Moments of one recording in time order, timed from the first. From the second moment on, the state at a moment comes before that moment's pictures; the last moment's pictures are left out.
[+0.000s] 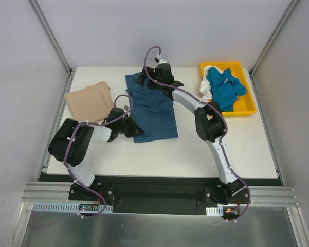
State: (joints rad) left arm -0.36 1.71 0.64 0.30 0.42 -0.87; right arm 0.57 2.45 2.06 -0.03 -0.17 0.61
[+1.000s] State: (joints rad) left arm -0.36 1.65 0.66 0.15 0.41 -0.83; right arm 0.61 2.22 1.62 -0.10 -0.50 0.59
